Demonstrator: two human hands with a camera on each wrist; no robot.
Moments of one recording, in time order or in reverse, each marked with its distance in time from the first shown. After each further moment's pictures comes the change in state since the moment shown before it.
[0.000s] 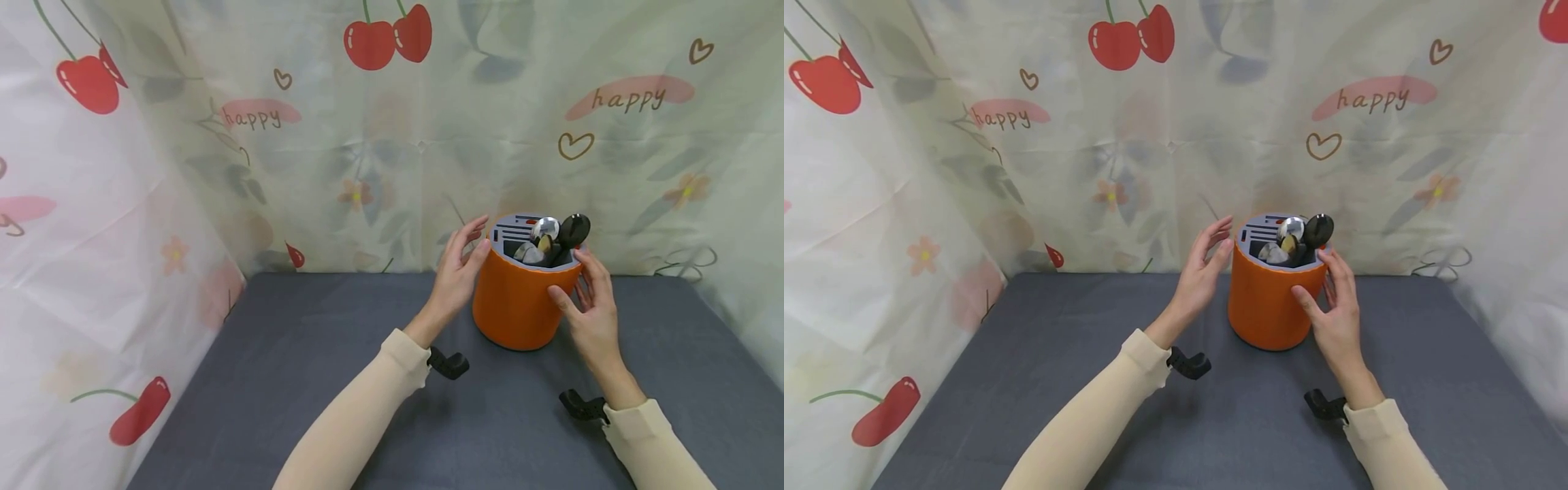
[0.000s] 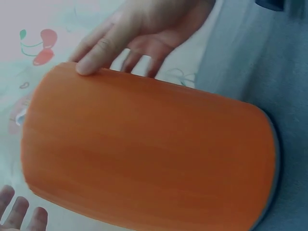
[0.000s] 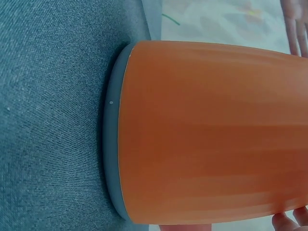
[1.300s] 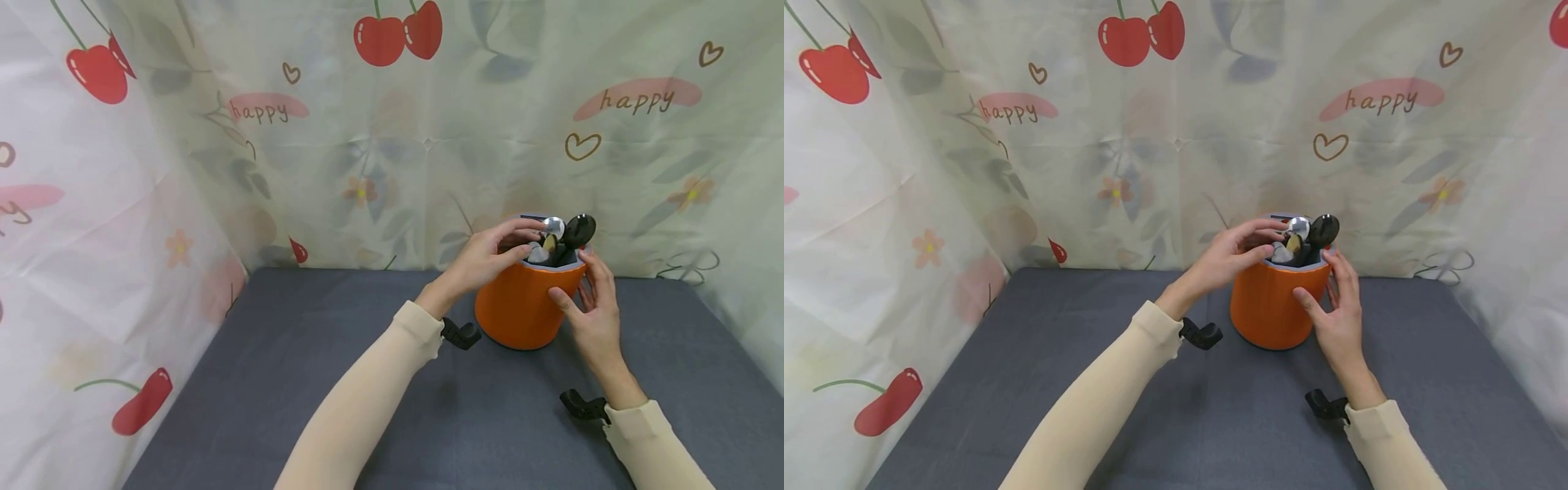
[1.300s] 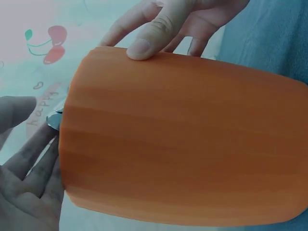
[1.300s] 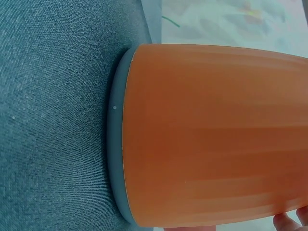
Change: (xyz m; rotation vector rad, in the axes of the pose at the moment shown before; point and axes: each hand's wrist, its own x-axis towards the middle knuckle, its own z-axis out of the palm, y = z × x) left_hand 0.034 0.027 0.003 0.096 -0.417 -0.025; right_hand -0.002 0.000 0.002 0.015 -0.024 -0.032
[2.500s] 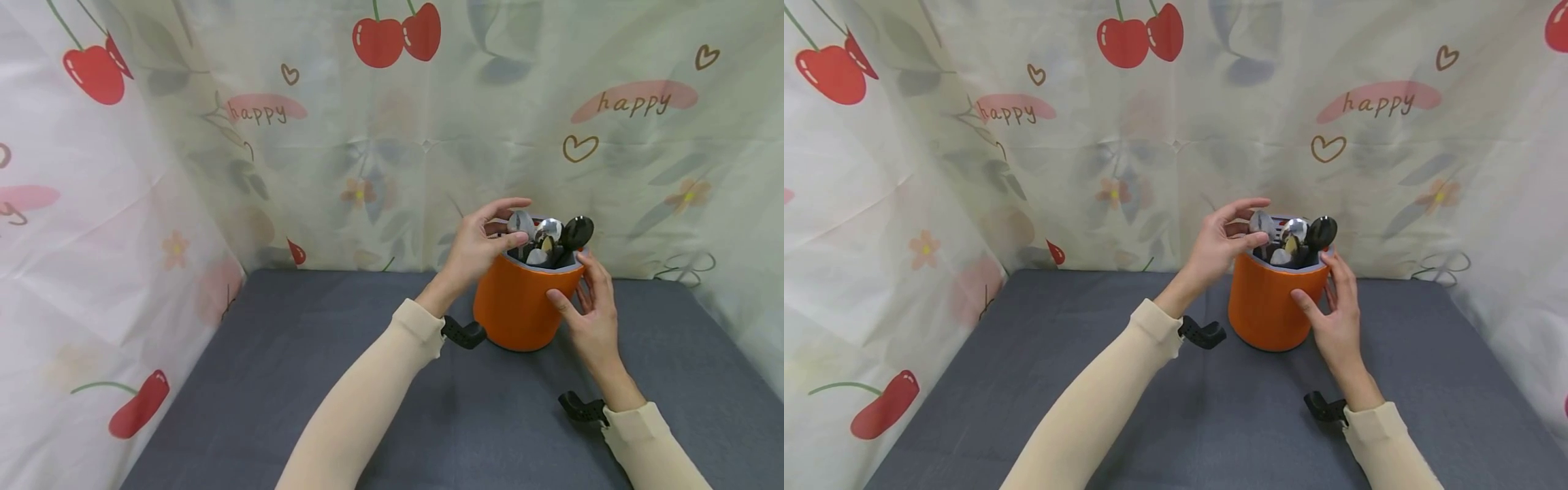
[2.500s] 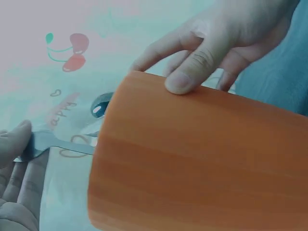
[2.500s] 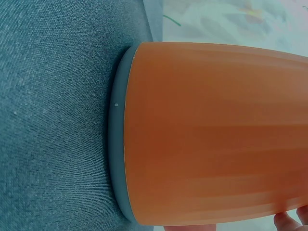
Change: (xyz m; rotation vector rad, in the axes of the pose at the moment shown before) left_hand 0.004 0.014 -0.002 -0.161 0.280 0.053; right_hand -0.001 0.003 -0.001 -0.031 -0.001 0.006
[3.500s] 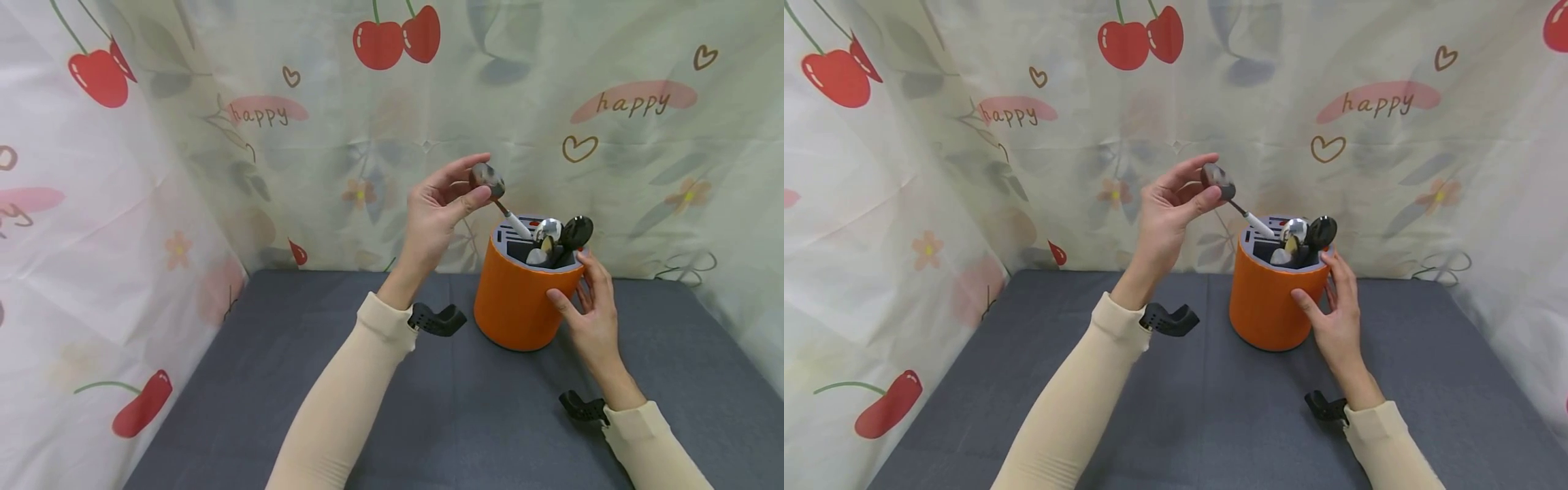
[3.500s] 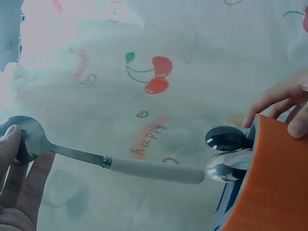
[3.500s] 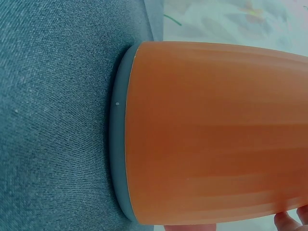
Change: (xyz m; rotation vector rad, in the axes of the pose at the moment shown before) left_hand -0.004 0.068 -0.039 -0.247 0.176 0.236; right_hand 0.000 -0.004 0.000 -0.024 0.007 0.028
